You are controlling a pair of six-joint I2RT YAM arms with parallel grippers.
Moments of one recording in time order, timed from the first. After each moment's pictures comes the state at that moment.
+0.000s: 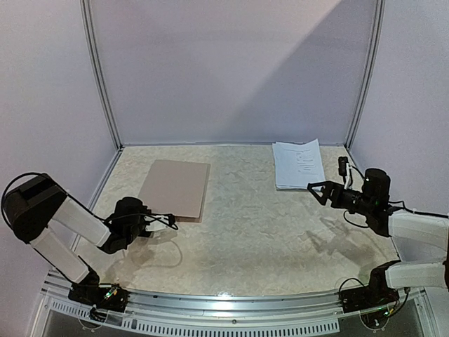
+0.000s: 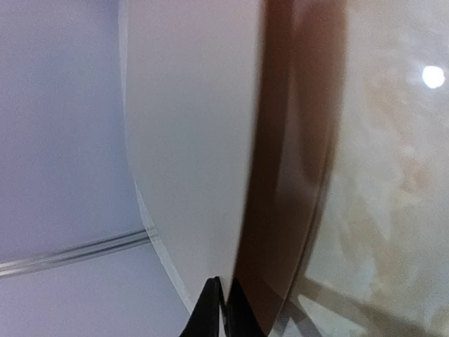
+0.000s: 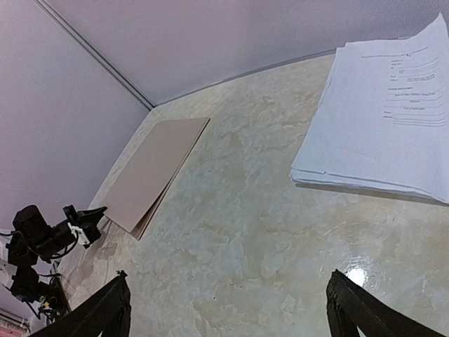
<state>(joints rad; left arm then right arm) -0.55 1.54 0.24 0.70 -0.45 1.27 0.21 1.09 0.36 0.41 -0.52 0.50</state>
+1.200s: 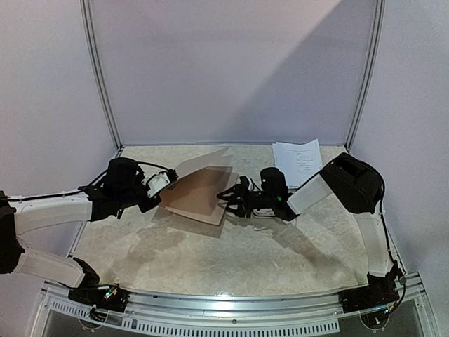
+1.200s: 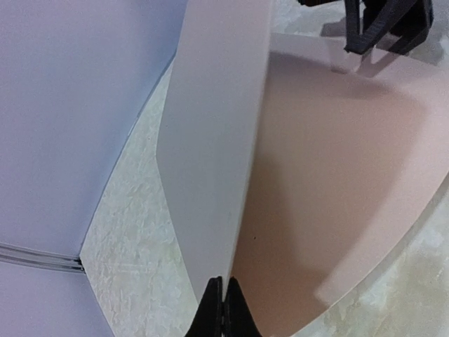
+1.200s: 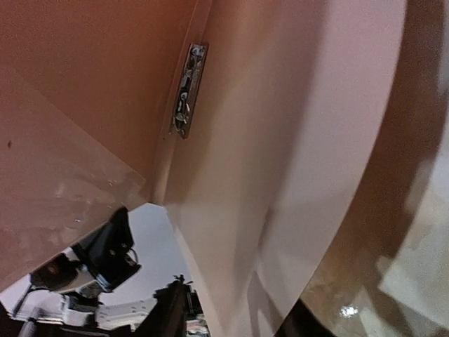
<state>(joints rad) -0.54 1.23 0.62 0.03 -0.11 0.72 0.73 2.27 1.17 0.79 -0.64 1.40</state>
